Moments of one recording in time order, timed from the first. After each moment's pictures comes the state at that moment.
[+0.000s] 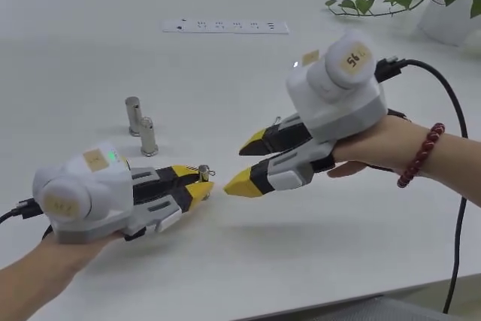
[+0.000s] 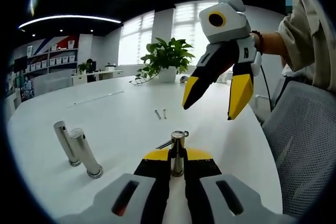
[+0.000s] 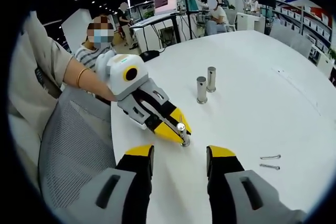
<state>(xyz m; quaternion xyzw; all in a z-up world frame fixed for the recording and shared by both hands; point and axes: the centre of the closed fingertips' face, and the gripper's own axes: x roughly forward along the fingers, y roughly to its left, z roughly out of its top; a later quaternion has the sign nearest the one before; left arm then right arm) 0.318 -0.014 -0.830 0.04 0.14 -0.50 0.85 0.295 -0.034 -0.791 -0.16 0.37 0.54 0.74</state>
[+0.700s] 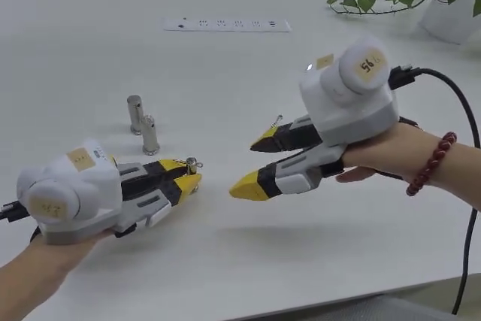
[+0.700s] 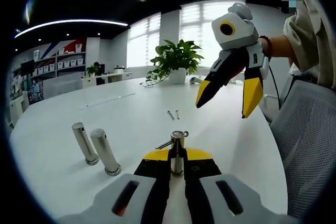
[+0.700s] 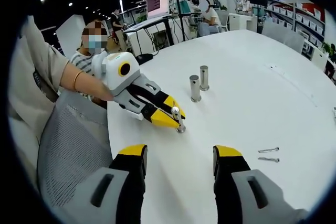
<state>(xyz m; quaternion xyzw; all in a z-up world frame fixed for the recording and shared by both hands) 0.327 0.008 -0.825 0.05 0.13 -0.47 0.87 0.296 -0.040 -0.794 -0.14 0.37 0.52 0.76</state>
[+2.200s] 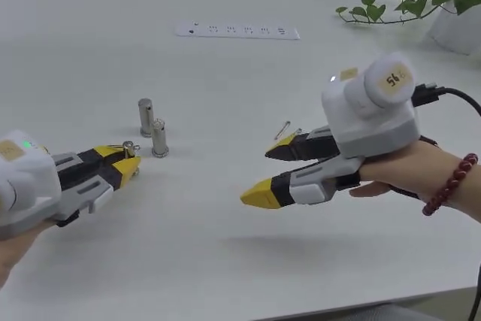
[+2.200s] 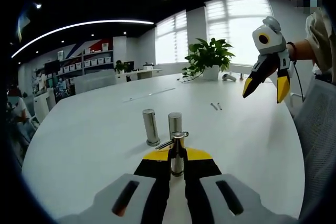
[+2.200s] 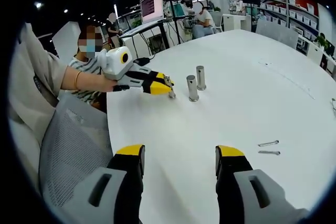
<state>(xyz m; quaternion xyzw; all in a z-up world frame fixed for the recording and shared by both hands) 0.361 0.102 -0.821 0.07 0.14 -0.35 0.92 0.299 -0.048 -0.790 -0.12 0.37 0.50 0.77</state>
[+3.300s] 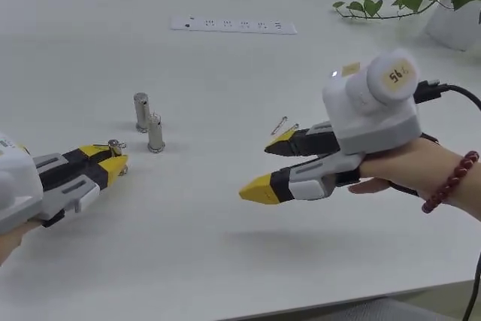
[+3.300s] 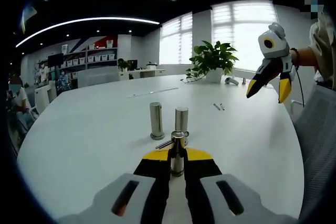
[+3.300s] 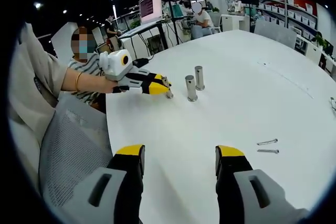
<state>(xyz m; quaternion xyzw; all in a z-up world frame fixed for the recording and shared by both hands) 0.357 0.110 -0.830 0.03 0.14 -0.35 0.93 0.298 -0.052 -0.792 -0.11 0.37 0.50 0.78</state>
